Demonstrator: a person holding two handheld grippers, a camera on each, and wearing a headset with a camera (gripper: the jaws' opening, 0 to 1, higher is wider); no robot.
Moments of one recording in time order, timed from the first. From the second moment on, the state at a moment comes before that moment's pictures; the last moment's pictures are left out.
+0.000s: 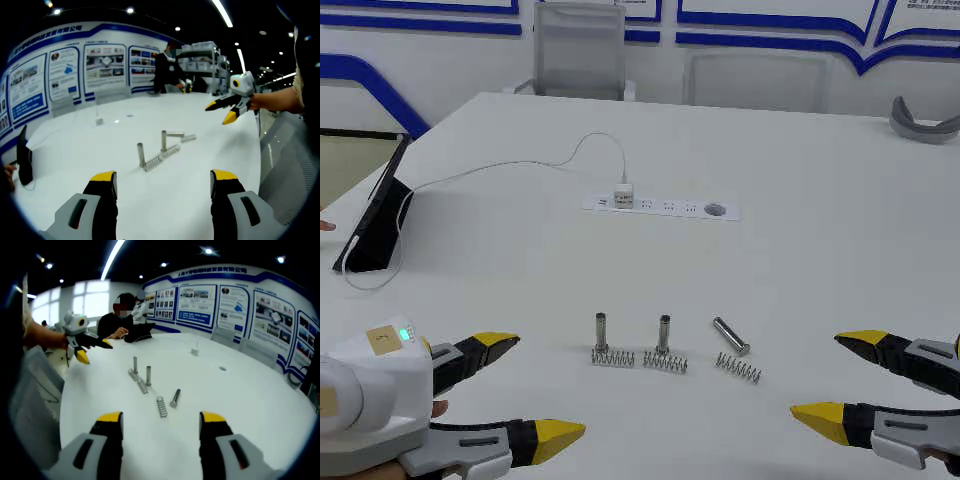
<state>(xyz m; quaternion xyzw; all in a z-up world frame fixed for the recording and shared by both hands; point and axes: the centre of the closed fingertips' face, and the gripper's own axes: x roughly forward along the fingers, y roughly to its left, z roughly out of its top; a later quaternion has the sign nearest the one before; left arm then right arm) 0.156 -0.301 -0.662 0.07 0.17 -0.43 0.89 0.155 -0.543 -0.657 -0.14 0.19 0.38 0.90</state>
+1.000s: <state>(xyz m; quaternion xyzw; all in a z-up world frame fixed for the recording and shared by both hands) 0.158 -0.301 -0.661 0.07 0.17 -0.43 0.89 0.158 -0.546 -0.661 -0.13 0.21 0.37 0.89</state>
